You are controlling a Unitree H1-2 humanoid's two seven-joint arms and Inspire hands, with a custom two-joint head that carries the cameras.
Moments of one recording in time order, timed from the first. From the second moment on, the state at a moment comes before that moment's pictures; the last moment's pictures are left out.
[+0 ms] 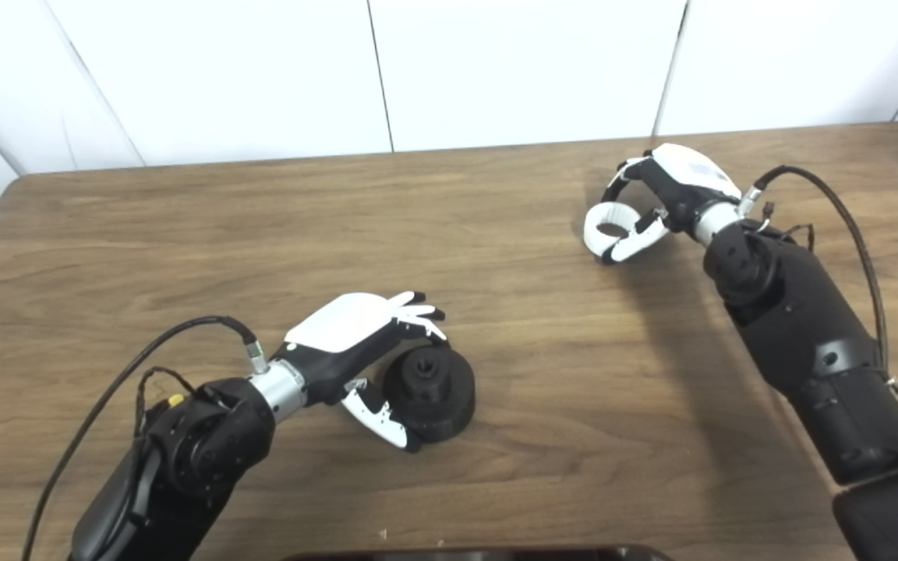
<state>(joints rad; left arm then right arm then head) -0.23 0.30 -0.45 -0.36 0.80 0.23 -0.63 -0.61 -0.50 0.28 0.35 -0.60 0.18 0.22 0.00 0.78</state>
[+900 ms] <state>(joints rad) -0.23 0.30 -0.44 -0.36 0.80 0.22 -0.63 -0.57 -0.51 0.26 0.11 -0.60 0.20 0.29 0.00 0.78</state>
